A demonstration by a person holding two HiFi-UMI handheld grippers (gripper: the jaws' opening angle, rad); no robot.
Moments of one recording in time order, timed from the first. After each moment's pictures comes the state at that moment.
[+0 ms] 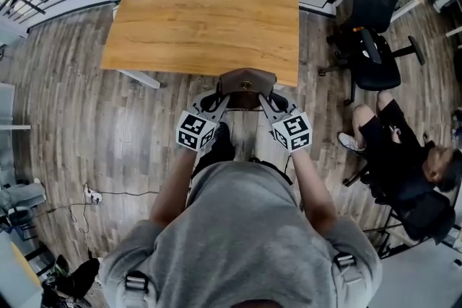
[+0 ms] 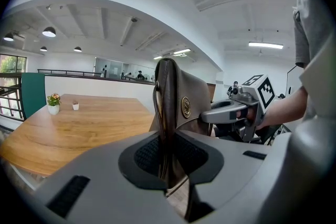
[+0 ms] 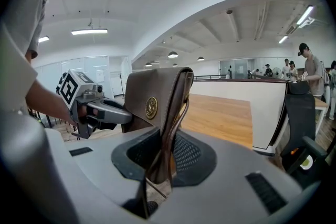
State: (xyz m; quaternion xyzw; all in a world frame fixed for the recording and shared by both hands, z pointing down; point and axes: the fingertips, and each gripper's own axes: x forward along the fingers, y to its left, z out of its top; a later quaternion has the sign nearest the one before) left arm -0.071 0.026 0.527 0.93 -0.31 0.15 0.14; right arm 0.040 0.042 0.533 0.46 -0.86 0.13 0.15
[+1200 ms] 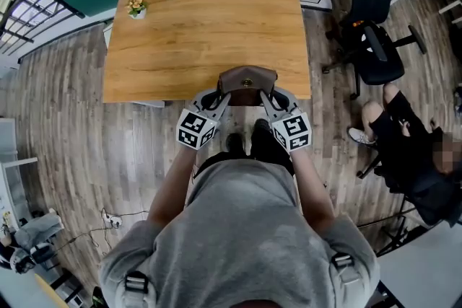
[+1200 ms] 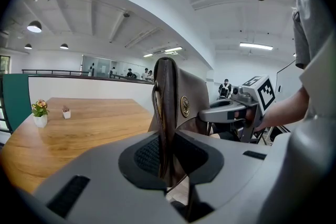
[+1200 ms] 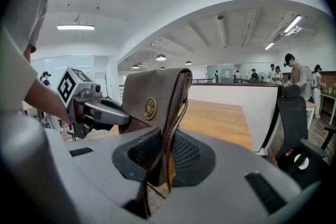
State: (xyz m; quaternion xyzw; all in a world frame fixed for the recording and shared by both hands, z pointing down) left arm -0.103 -0.093 0.533 0.95 -0.24 0.16 0.13; right arm 0.005 -0.067 0.536 0.53 -0.83 0.12 0.14
